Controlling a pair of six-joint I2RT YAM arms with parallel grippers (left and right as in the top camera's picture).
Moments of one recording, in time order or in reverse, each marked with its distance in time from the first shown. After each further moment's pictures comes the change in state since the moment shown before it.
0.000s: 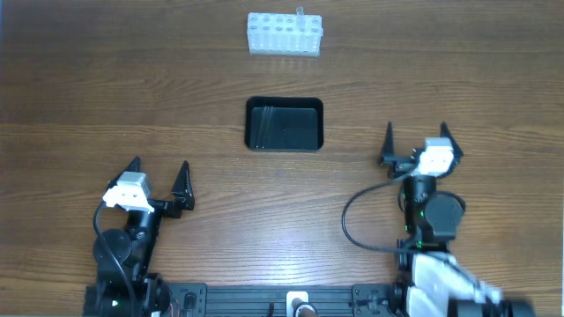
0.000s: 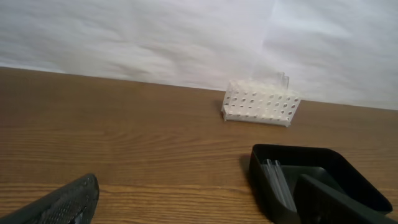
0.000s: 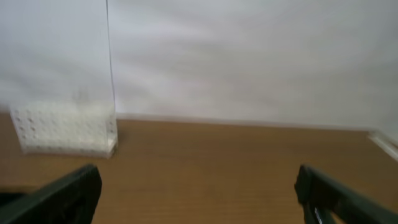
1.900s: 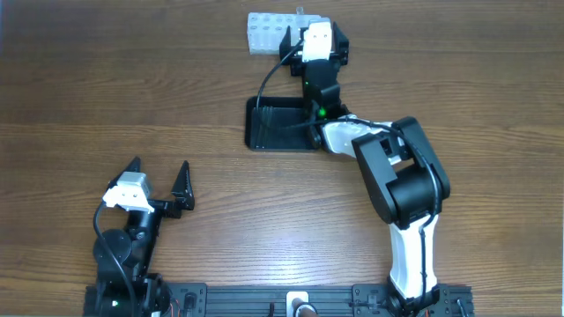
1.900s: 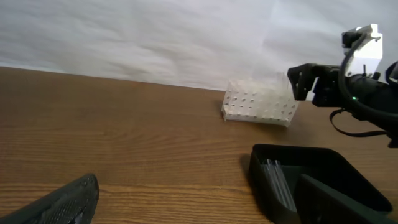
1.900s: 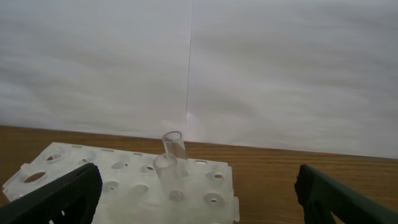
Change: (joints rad) left arm 0.000 0.000 0.000 0.000 0.000 0.000; right arm 0.464 0.926 1.135 -0.304 0.416 0.044
